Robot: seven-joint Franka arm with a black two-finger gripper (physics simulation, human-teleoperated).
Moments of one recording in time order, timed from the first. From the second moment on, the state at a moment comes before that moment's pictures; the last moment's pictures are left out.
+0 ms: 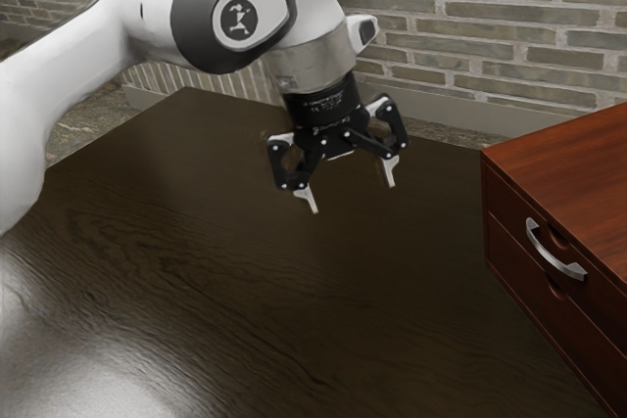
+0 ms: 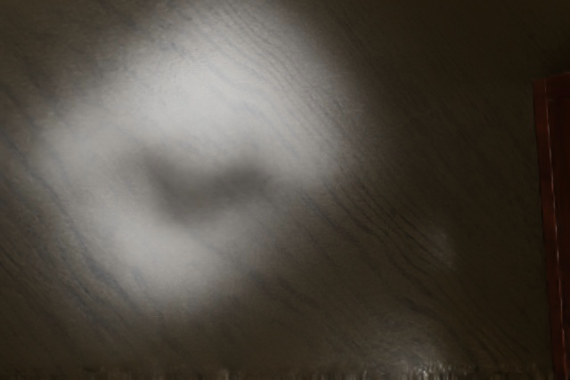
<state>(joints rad) -0.29 0.18 0.13 -1.27 -0.09 1.50 -1.04</state>
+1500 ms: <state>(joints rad) -0.50 0.17 0.13 -1.68 -0.17 2.36 -1.41</state>
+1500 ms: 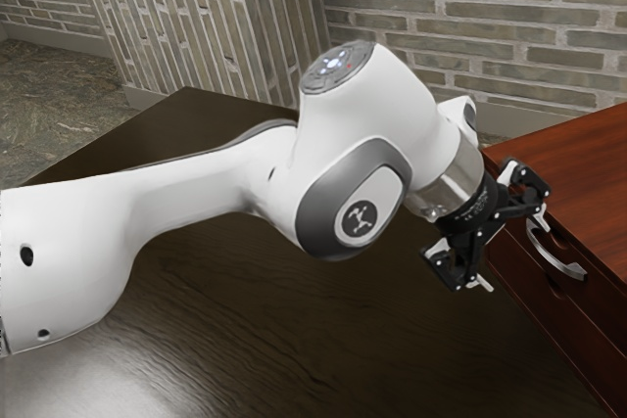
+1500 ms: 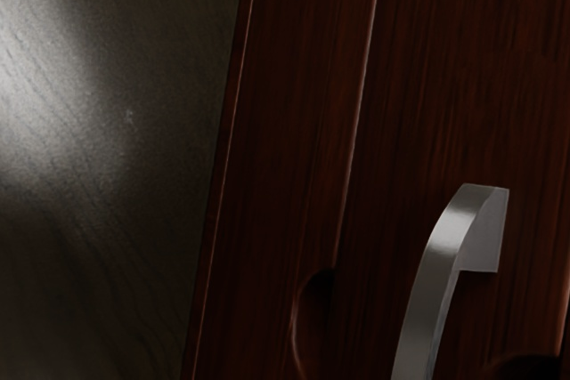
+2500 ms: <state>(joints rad) -0.51 0.19 0.13 -1.72 -0.17 2.41 -1.44</state>
